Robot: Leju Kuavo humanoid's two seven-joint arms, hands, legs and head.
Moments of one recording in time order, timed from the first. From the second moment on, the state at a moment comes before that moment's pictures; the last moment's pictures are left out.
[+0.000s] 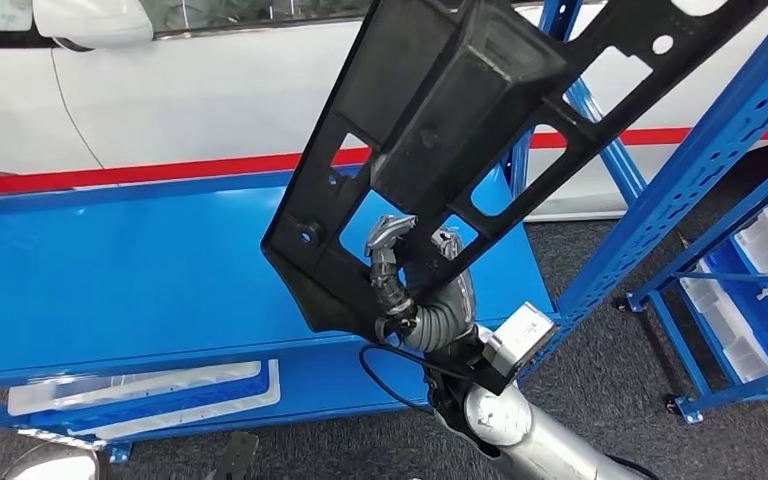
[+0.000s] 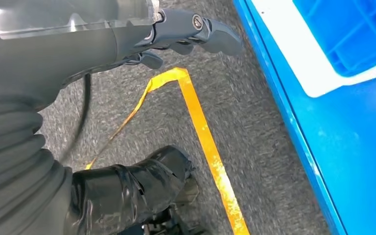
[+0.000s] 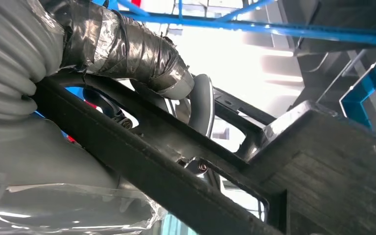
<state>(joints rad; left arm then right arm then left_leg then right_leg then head) -0.16 -0.06 -0.98 -0.23 0.51 0.51 -0.29 -0.39 -0.06 0.82 -1.83 -0.08 -0.37 -0.39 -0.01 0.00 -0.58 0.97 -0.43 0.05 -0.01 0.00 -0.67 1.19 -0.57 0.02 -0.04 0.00</state>
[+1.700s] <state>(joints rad) -0.15 -0.07 -0.97 -0.23 0.53 0.49 -0.27 -0.31 -0.07 0.82 -1.84 -0.07 -0.47 -0.42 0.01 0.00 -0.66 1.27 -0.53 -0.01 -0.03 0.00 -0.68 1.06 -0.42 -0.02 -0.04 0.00</state>
